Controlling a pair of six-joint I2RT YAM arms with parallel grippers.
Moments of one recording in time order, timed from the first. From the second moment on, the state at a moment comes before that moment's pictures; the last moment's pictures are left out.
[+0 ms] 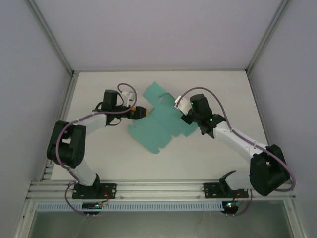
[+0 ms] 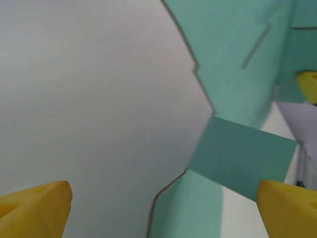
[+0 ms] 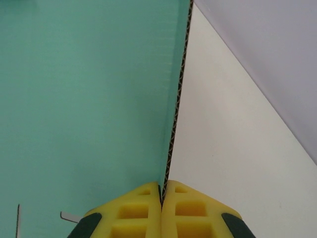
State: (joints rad) left arm -0.28 1.65 0.91 0.08 0.83 -0.28; right arm 0.52 1.33 0.88 -0.15 0.07 -0.56
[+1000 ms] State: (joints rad) left arm -0.36 1.81 0.94 0.21 0.99 -0.31; right arm 0.55 1.33 0.85 -0.11 0.08 -0.51
